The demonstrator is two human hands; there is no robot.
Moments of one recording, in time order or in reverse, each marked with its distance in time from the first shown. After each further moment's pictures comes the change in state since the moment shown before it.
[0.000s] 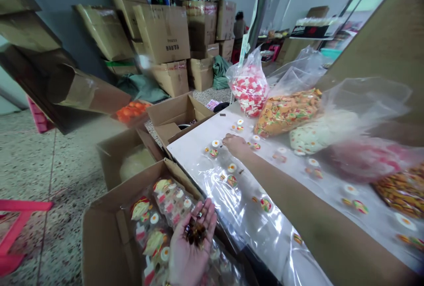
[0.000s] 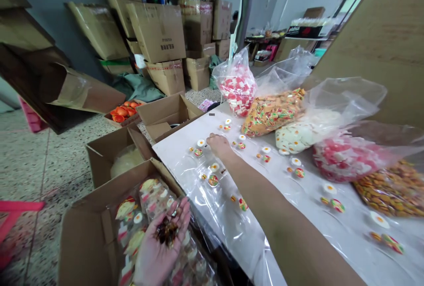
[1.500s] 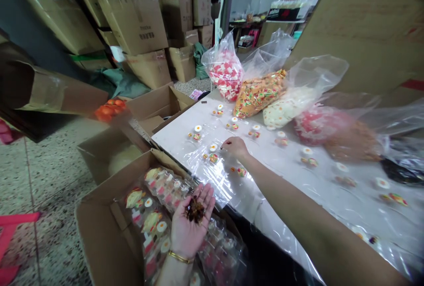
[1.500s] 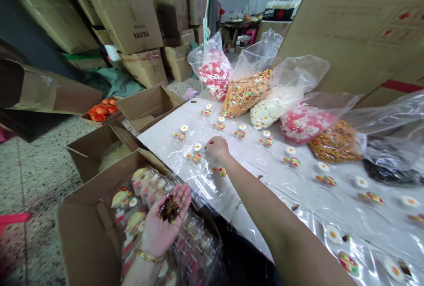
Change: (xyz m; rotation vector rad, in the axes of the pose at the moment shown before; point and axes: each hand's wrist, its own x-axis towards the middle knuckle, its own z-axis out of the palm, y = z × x) left_hand -0.021 -0.026 0.002 0.087 -0.010 -0.122; right_hand -0.098 0.003 0.022 0.715 0.054 0.621
